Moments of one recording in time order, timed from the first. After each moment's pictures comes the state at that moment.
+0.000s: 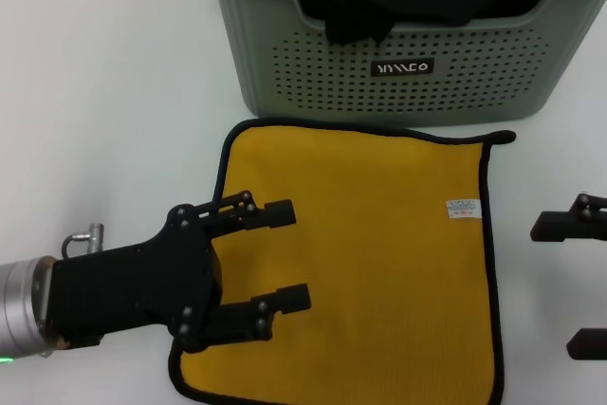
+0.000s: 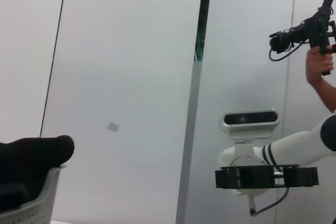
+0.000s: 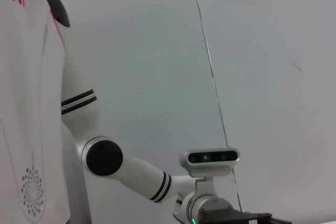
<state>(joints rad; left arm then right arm) -0.25 -2.09 1.06 0.59 1.52 1.90 -1.00 0.32 1.99 -0.93 -0.71 -1.57 -2.14 1.21</state>
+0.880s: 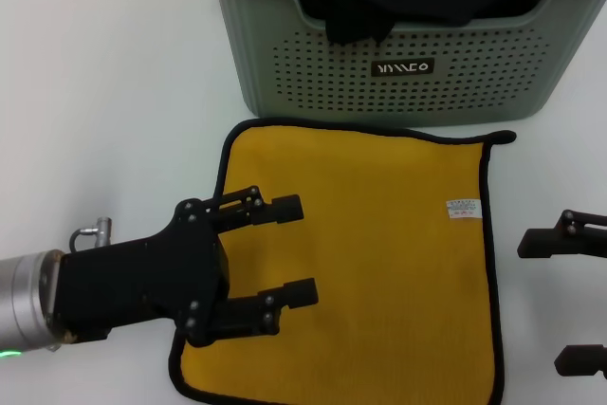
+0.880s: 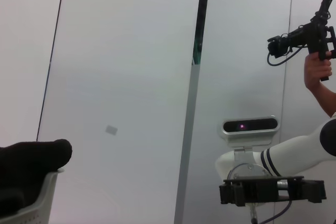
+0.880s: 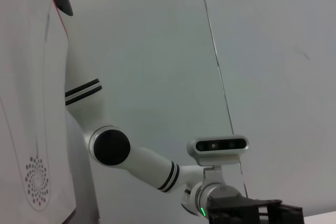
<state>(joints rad) -0.27 -2.09 1.06 0.57 1.51 1.90 -1.00 0.33 1.99 -0.95 -0.70 -1.60 -2.14 1.20</state>
